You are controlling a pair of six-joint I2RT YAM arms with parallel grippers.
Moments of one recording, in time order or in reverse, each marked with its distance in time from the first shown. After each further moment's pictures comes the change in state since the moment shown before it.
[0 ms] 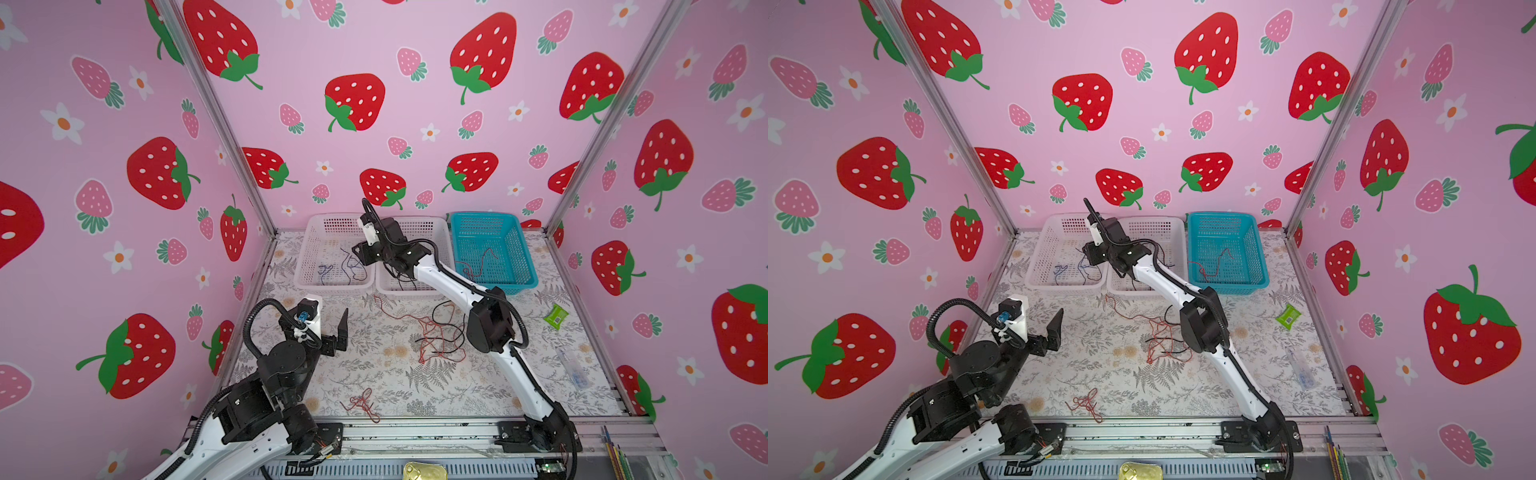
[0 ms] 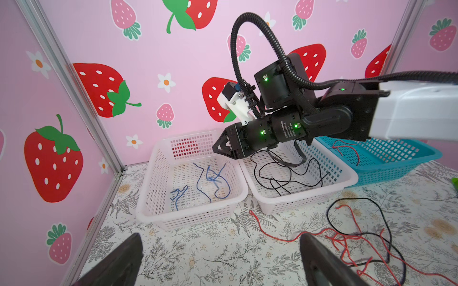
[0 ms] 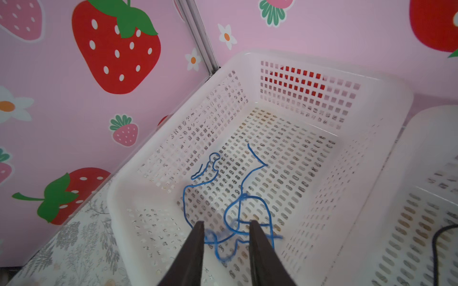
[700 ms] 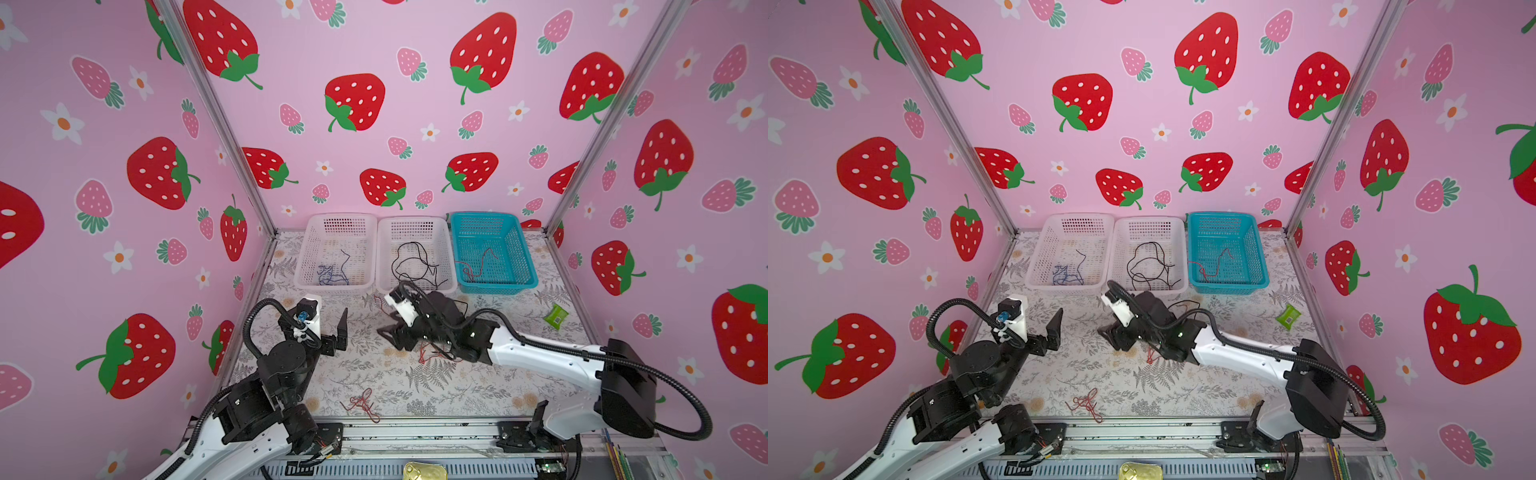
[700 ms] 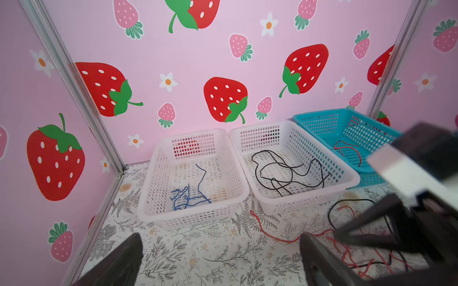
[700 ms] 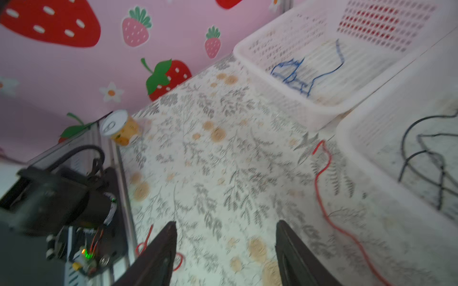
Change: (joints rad) left arm 0.003 0.002 0.000 0.000 -0.006 -0.007; right arm 0.306 -1.043 -1.467 0.372 0.047 -0.036
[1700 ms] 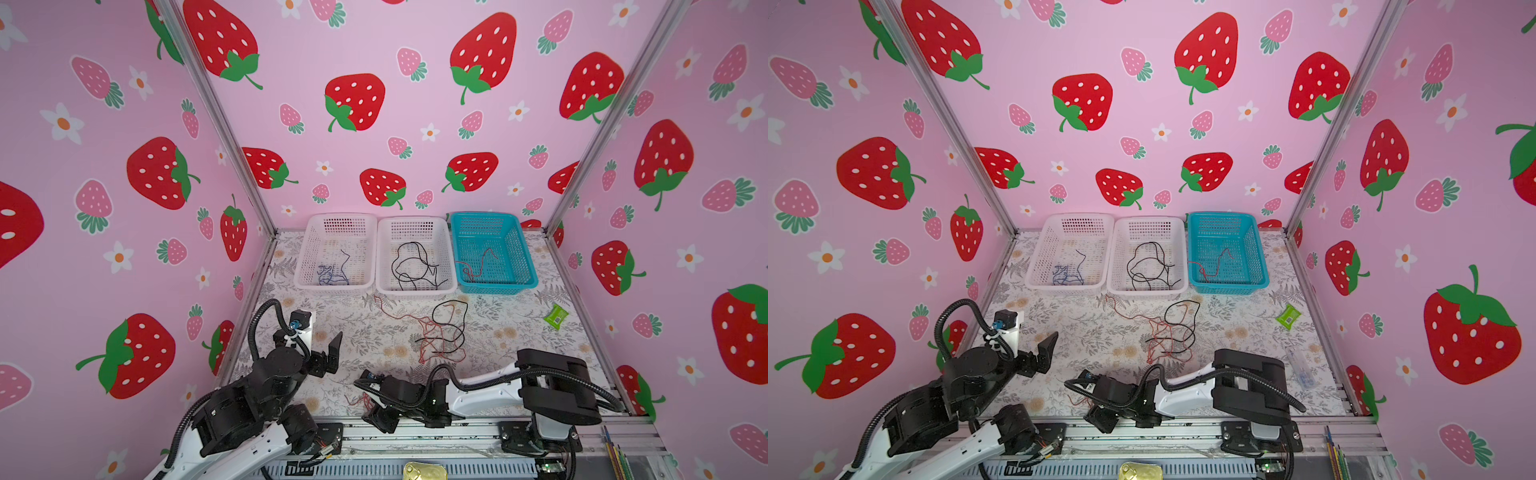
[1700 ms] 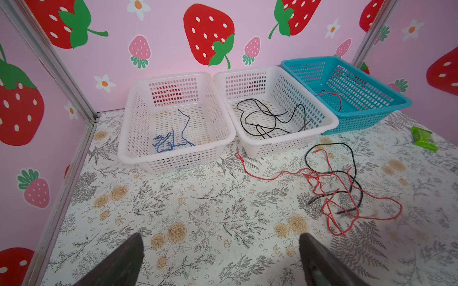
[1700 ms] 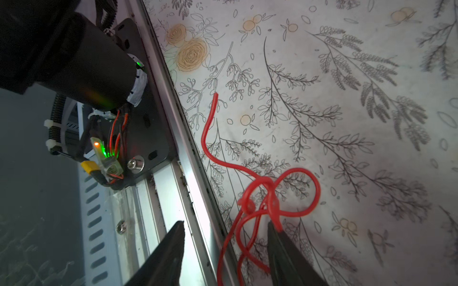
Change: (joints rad) left arm 0.001 -0.038 0.090 -0.425 0.161 -0.220; right arm 0.378 0.351 -0.082 0.171 0.121 0.219
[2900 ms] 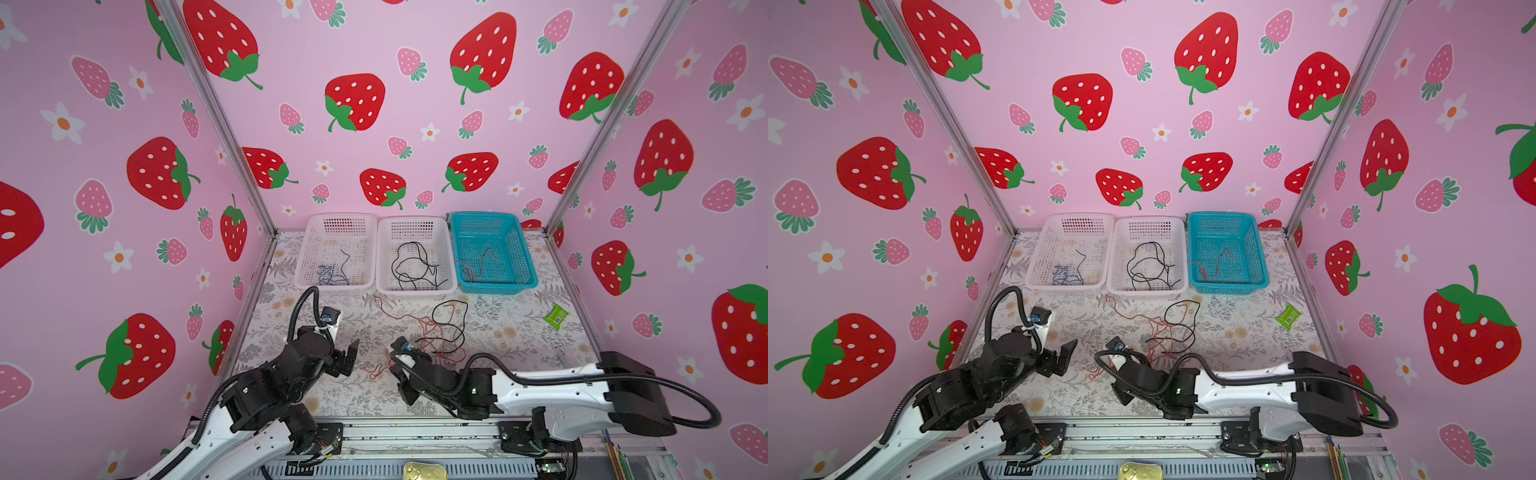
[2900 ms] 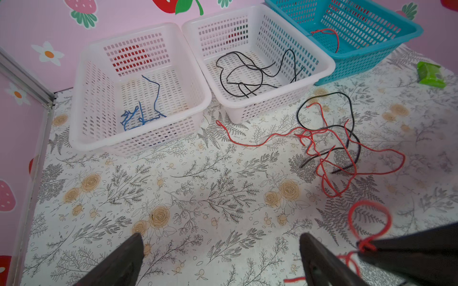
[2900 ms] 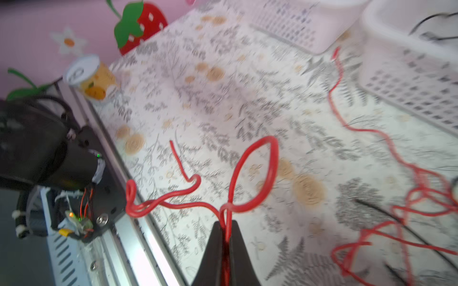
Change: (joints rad) left arm 0.039 0.181 -0.024 0.026 0.160 0.044; right arm -0.096 -0.474 -0.094 -0.213 0.377 0.033
